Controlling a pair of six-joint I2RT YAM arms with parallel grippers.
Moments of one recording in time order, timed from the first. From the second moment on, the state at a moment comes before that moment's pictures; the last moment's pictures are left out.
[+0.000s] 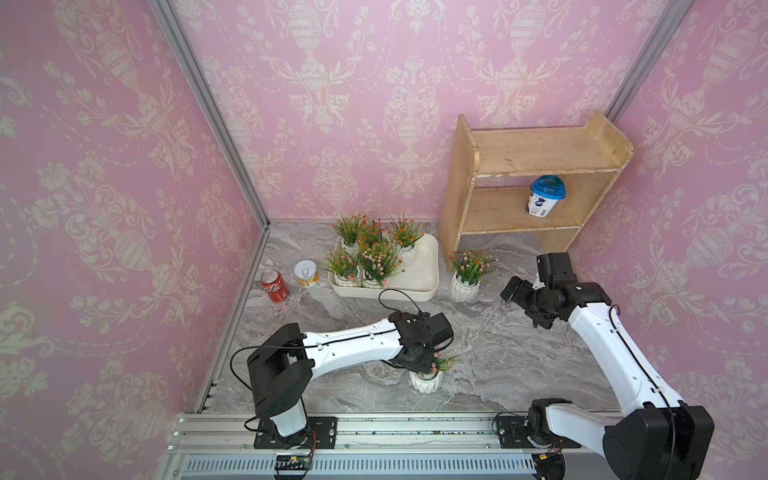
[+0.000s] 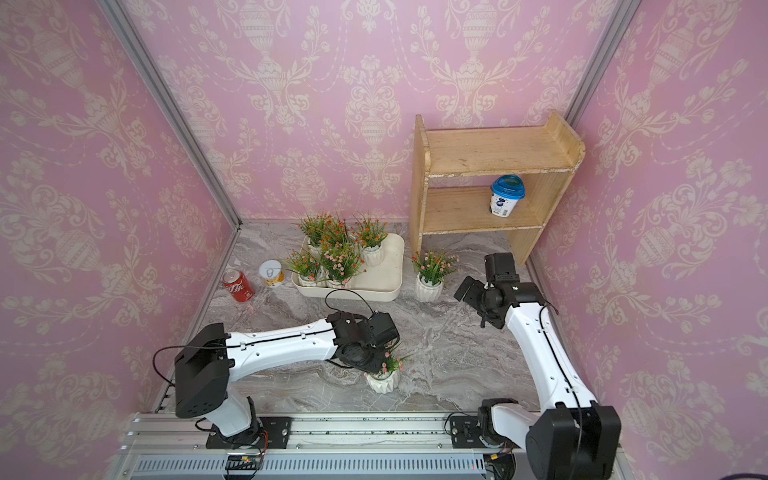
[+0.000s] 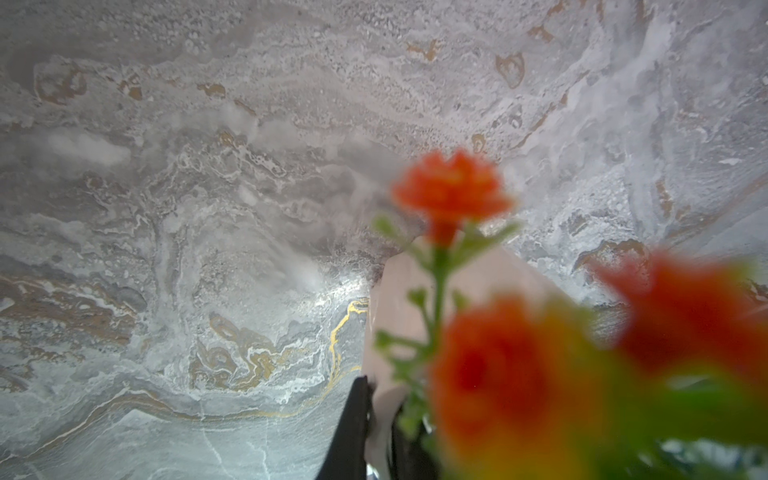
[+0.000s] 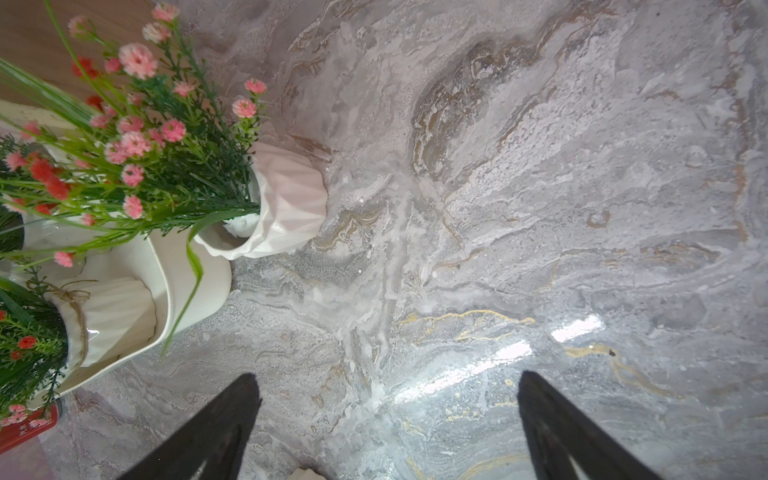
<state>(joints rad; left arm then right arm) -1.11 1.69 1.22 -0.91 -0.06 -0.78 0.00 1.17 1.02 -0.93 -0.06 0.65</state>
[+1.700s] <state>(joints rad) -0.72 1.83 1.83 -1.05 -0.07 -0.43 -0.04 1.23 1.03 -0.88 -0.12 0.65</state>
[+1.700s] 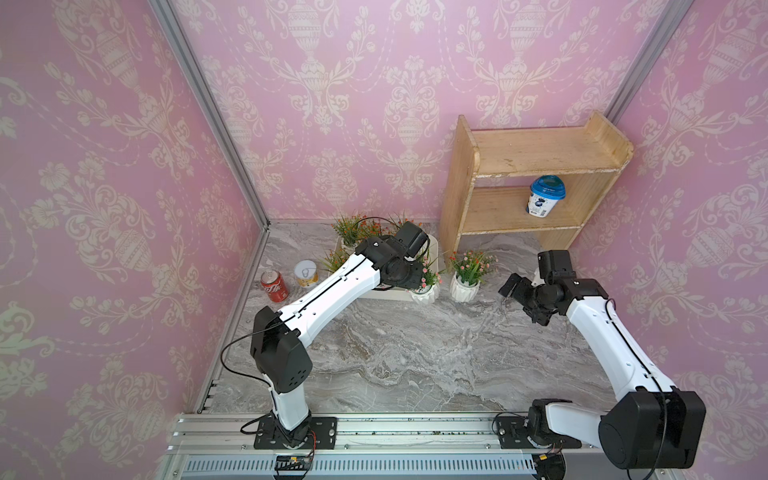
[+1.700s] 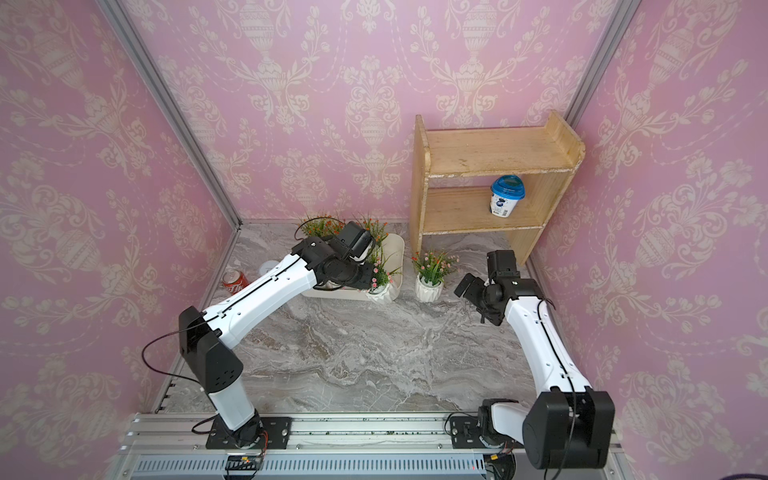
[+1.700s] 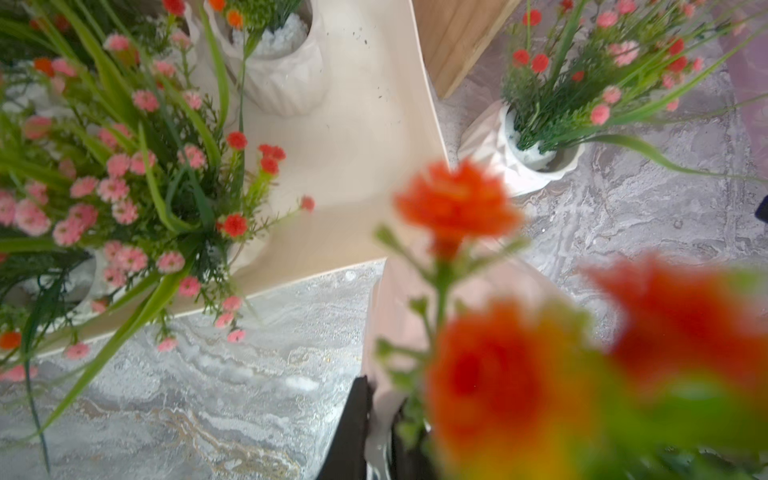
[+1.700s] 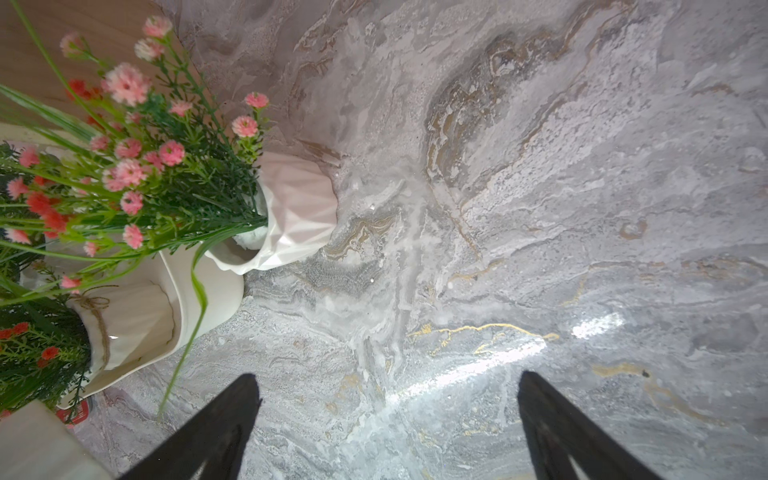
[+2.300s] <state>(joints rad) -0.65 2.12 2.22 -1.15 -0.07 -0.30 -0.10 1.19 1.00 -0.90 -0.14 0.62</state>
